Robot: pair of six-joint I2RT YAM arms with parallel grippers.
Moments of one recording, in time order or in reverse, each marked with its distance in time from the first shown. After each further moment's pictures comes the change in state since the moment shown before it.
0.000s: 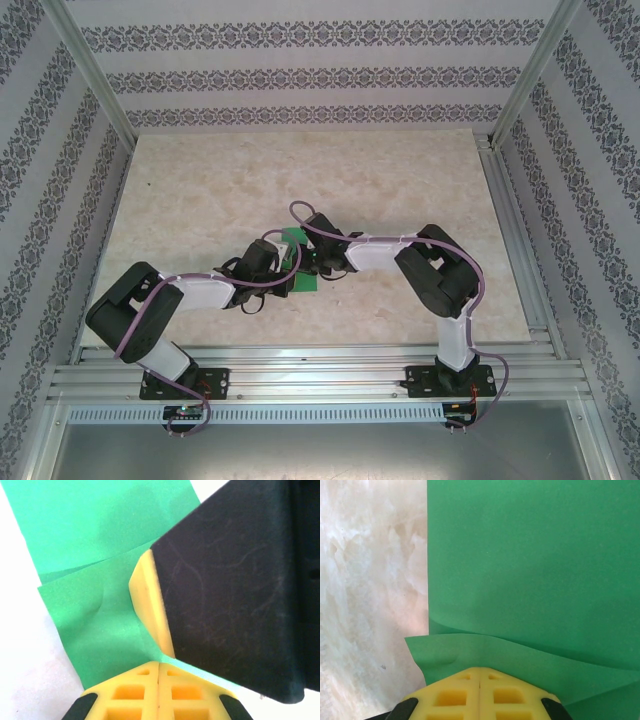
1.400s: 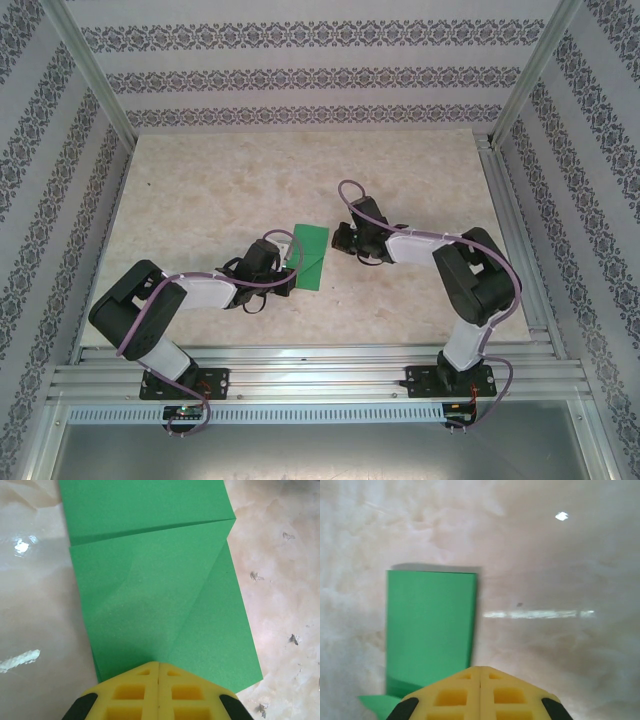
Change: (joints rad) left arm -0.006 0.020 0.002 0.037 -0.008 0.000; right arm -0.217 -0.198 -0.167 0.065 0.068 -0.046
